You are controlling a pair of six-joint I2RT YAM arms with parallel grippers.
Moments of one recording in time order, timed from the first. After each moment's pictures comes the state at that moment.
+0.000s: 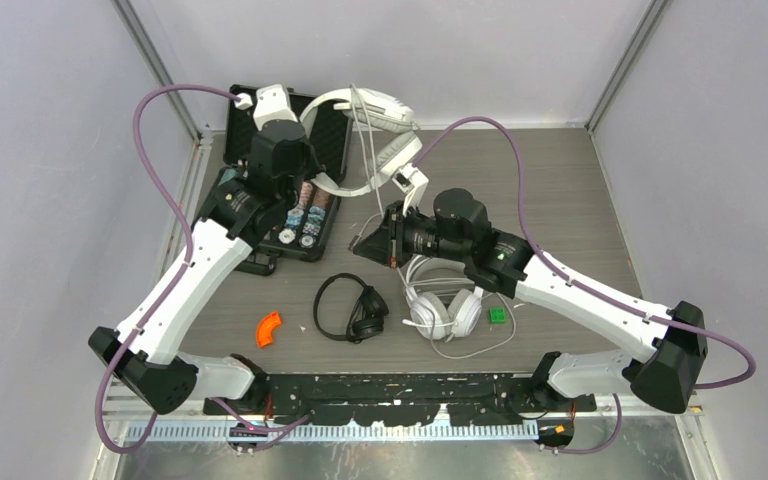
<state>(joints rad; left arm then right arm) -0.58 1.30 1.54 -0.58 -0.57 -0.47 0.92 1.25 1.11 -0.07 -0.29 0.59</state>
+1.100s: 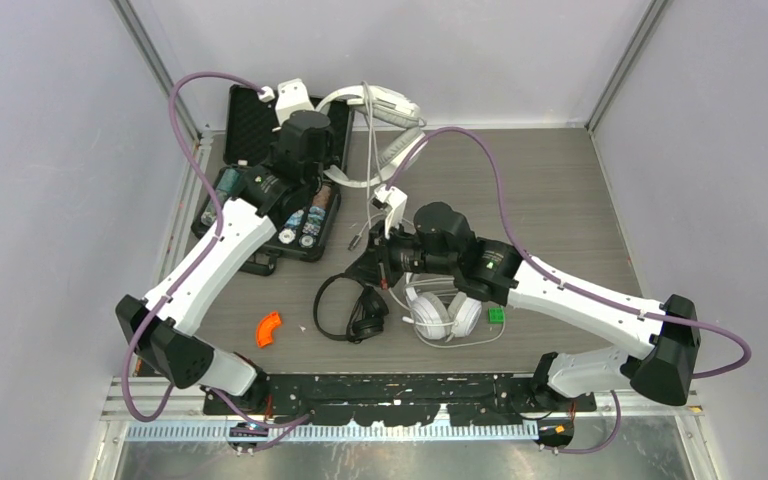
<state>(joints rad) -0.58 1.44 1.57 -0.51 -0.64 -0.47 1.02 1.28 1.14 -0.16 -0.26 0.47</state>
